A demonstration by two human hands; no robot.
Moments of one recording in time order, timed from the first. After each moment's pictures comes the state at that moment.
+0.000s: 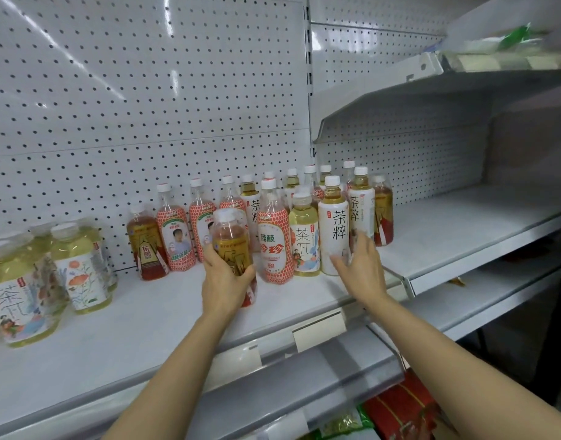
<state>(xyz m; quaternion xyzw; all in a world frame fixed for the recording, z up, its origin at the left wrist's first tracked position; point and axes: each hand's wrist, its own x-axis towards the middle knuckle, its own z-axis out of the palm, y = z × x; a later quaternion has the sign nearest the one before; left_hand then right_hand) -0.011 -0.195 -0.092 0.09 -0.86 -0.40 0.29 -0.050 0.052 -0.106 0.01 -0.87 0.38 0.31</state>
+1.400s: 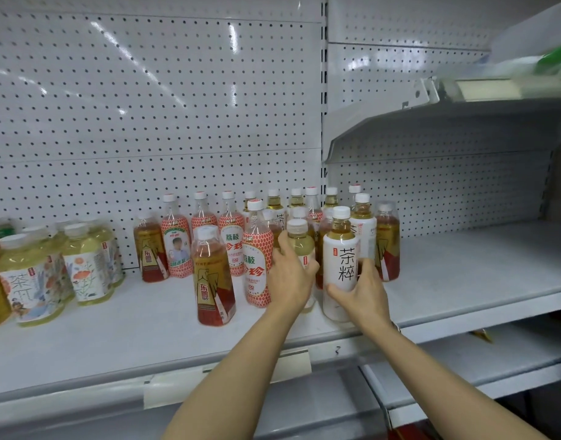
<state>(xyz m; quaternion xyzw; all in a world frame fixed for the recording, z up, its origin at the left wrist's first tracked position) -0.070 -0.033 -0.063 0.07 -0.87 -0.33 0.35 -0.081 0.105 -0.097 0.08 -0.85 0.45 0.26</state>
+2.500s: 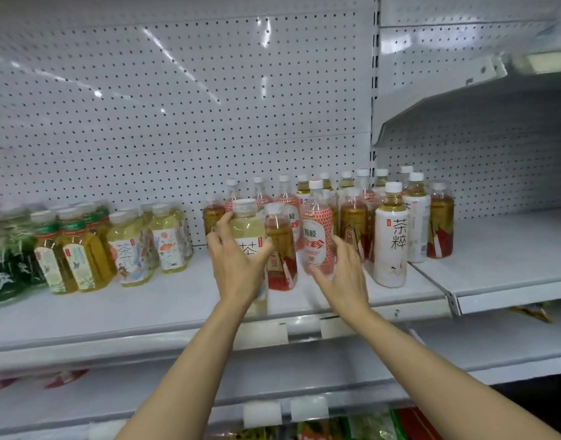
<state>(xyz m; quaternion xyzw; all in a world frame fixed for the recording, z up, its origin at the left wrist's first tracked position) 0.072 -0.190 -0.050 0.13 -0.78 -0.36 0.50 0.000 -0.023 -0.097 0.22 -0.82 0.44 0.30</state>
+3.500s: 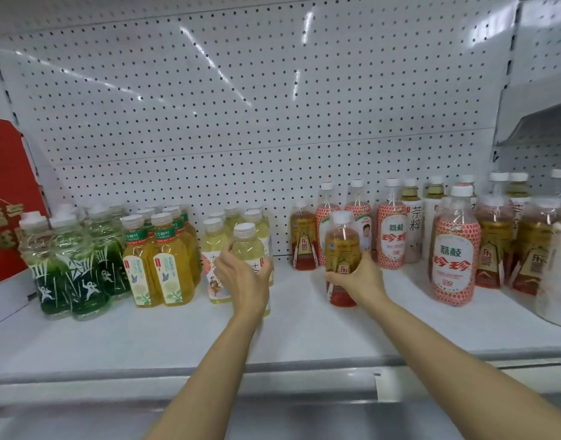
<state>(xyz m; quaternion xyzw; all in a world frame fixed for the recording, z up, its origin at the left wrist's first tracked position) 0.044 -0.428 -0.085 0.24 -0.75 -0.34 0.51 -0.049 -0.242 -0.093 0.13 -0.82 0.56 0.09</state>
